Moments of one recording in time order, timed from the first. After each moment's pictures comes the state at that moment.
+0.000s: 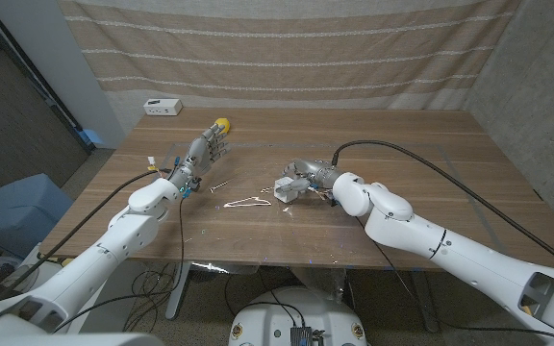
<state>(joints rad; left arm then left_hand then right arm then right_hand) 0.89 0.65 0.35 -1.35 -0.71 -0.28 -0.25 0.08 0.10 0.42 0.12 0.23 -0.11 -0.10 0.18 0.17 -0.13 0.04 0.20 0.19 -0.09 0.11 0.19 0.18 -0.03 0.11 0.23 0.19 -0.71 -0.67 -0.88 -1.97 -0.53 -0.50 0.18 0.71 -0.01 -0.01 0.01 0.24 0.39 -0.03 0.17 0.19 0.75 0.05 0.63 0.39 0.90 -0.11 0.63 0.54 0.55 0.07 0.77 0.19</state>
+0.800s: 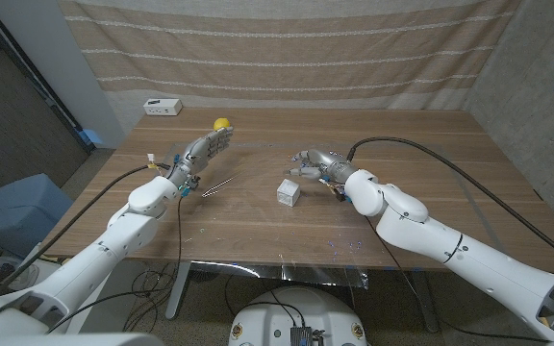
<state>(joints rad) 0.88 0.66 0.37 -1.30 -0.55 -0.41 -0.17 0.32 0.13 0.54 -0.10 0.18 0.39 -0.03 0.25 0.17 0.25 -0.01 0.28 0.19 0.14 0.05 0.20 0.17 0.05 0.10 0.23 0.19 -0.80 -0.70 -0.79 -2.03 -0.47 -0.52 0.05 0.64 0.11 -0.05 0.08 0.30 0.42 -0.01 0.21 0.19 0.50 0.09 0.41 0.27 0.64 -0.04 0.44 0.44 0.49 0.11 0.72 0.19</state>
